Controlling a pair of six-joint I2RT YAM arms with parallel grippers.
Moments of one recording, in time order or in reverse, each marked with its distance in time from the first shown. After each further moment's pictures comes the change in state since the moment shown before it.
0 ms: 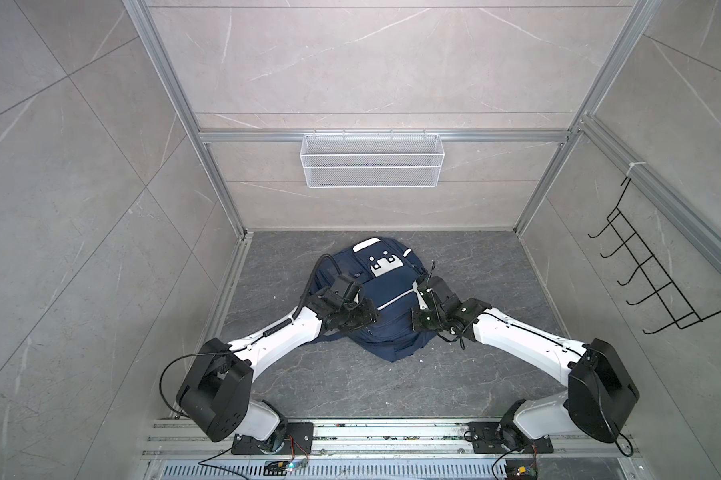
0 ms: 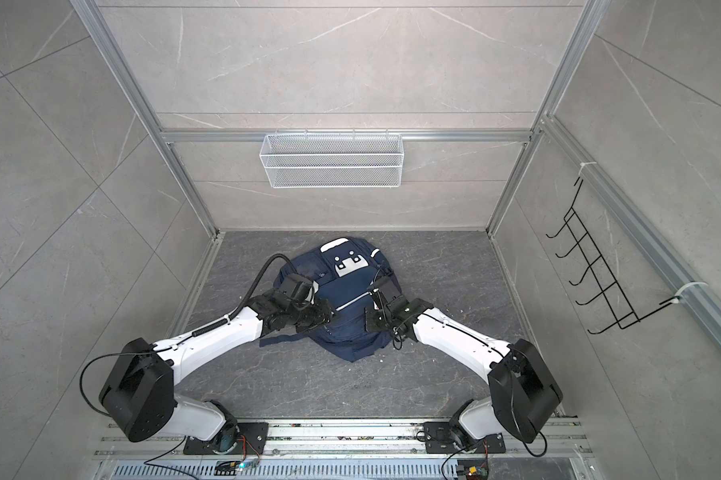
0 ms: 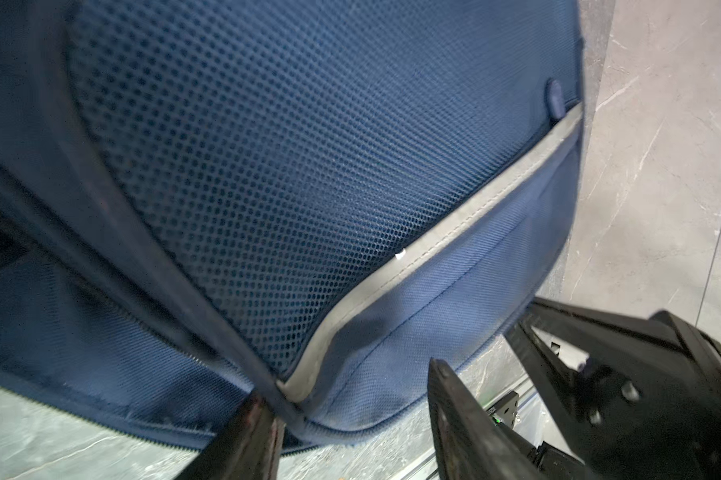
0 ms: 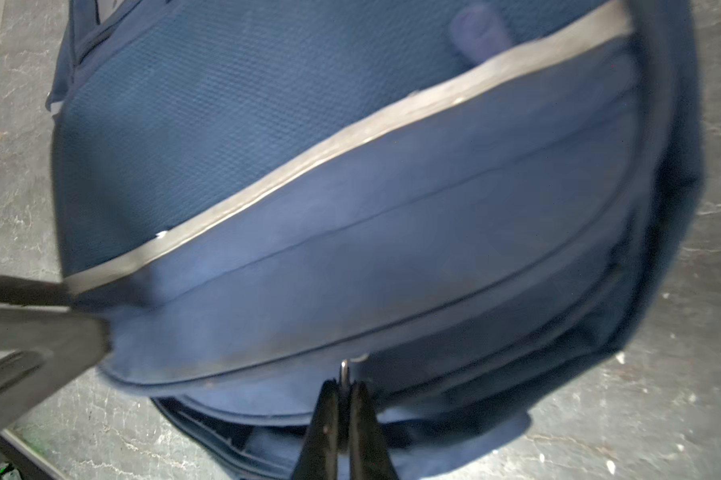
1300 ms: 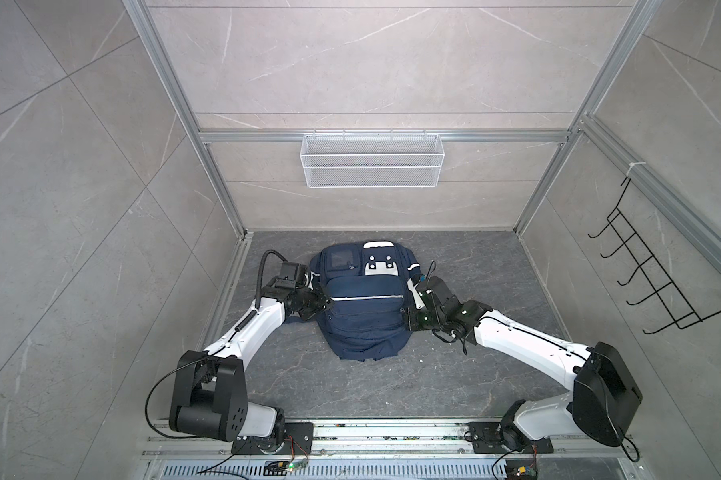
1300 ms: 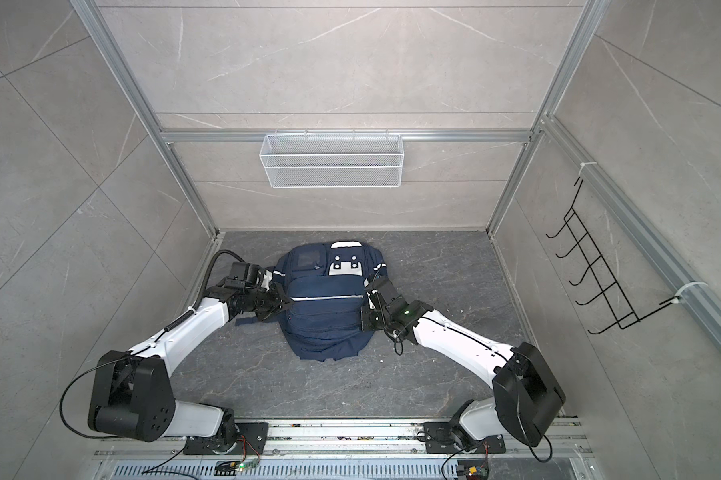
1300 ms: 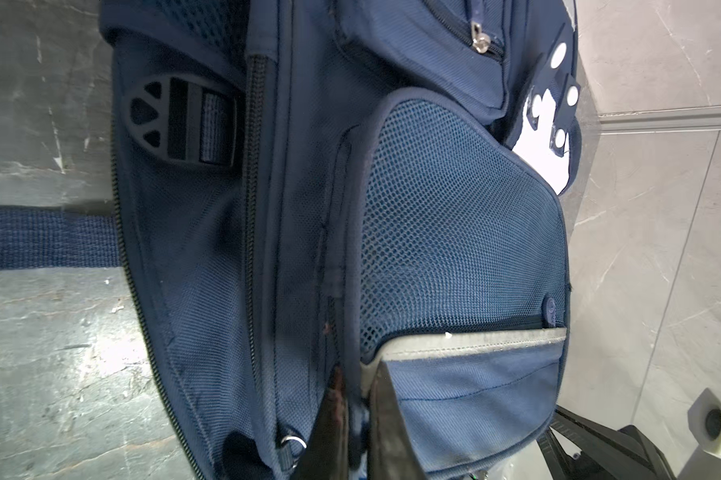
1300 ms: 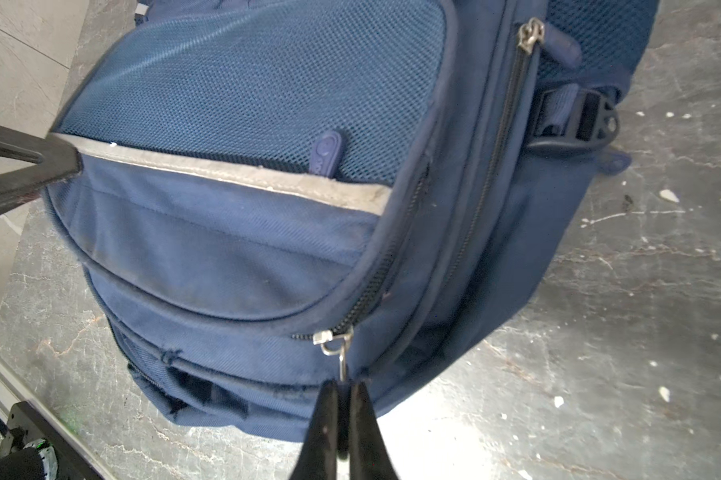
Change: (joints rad) left arm 0.483 -0.044 -0.008 -0.111 0.164 0.166; right arm 0.010 -0.018 0.000 0.057 -0.018 -0.023
